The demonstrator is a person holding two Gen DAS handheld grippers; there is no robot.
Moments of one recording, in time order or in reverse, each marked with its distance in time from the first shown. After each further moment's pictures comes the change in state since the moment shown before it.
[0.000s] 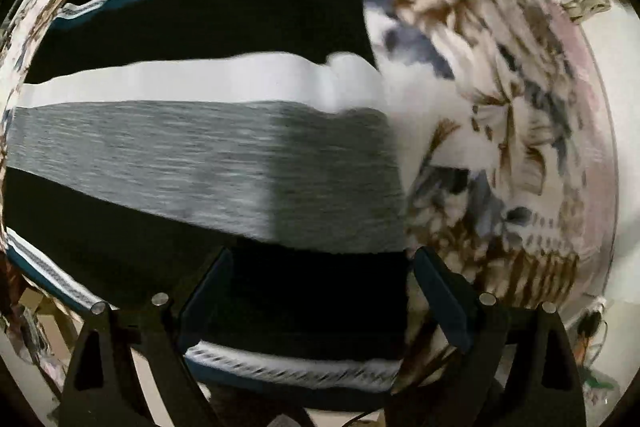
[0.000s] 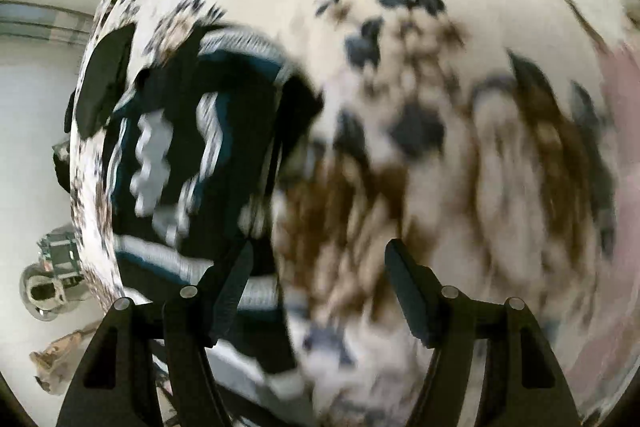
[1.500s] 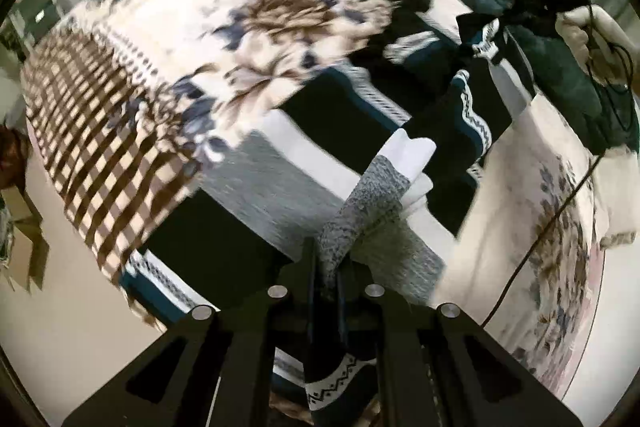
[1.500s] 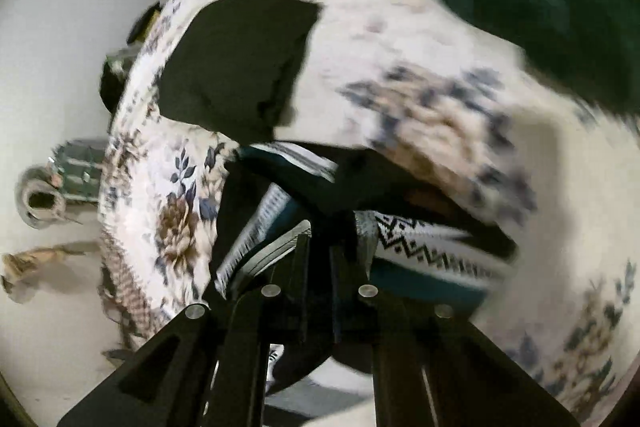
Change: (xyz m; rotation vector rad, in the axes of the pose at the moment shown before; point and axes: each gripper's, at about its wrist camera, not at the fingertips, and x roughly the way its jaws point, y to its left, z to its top) left arm -0.100 0.298 0.011 -0.527 -0.330 -0.027; right arm 0.066 0.342 0.136 -0.462 0.036 0.031
